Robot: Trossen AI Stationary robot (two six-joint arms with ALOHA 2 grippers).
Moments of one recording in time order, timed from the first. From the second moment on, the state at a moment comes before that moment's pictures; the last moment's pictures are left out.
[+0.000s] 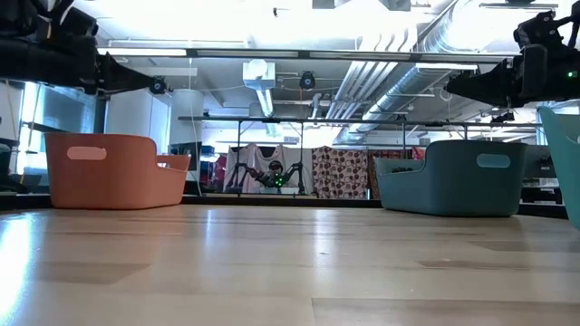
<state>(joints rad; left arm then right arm) 0.30 0.01 0.09 -0.05 -0.23 0.16 0.08 0.01 0.01 0.08 0.51 -0.21</state>
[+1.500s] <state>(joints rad) 0.29 0.01 0.09 -0.05 -0.24 0.11 0.08 0.01 0.01 0.08 0.51 -0.21</state>
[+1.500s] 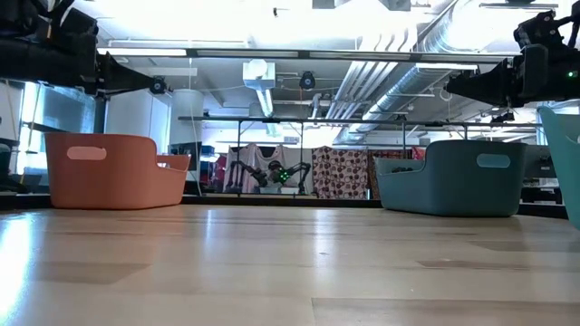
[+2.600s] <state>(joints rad) 0.27 0.01 0.09 -0.05 -0.24 0.11 0.08 0.01 0.01 0.08 0.51 -0.21</state>
